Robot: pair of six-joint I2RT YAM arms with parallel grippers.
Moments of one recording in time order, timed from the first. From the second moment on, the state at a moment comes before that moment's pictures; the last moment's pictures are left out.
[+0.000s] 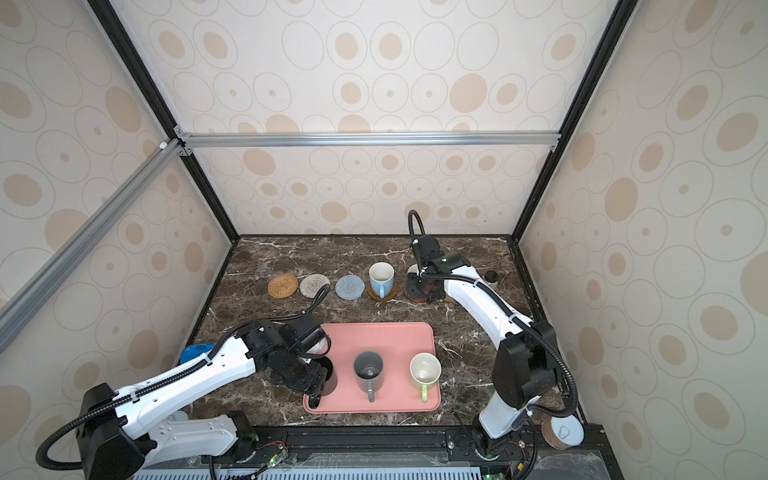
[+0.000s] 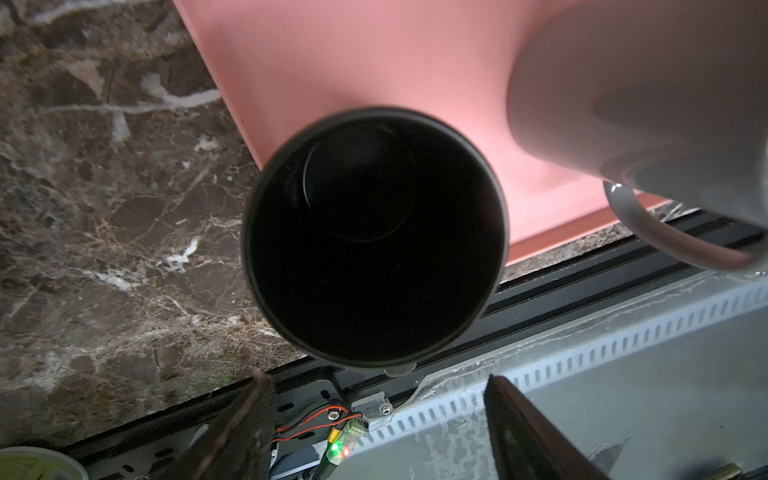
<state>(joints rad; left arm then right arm) -0.85 1.19 0.94 -1.22 0.10 -0.54 0.42 1.65 1.45 -0.92 0.02 0.40</state>
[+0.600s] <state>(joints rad) -0.86 1.25 0.89 -1.09 0.08 -0.55 0.42 1.61 1.42 -0.92 0.03 0.42</state>
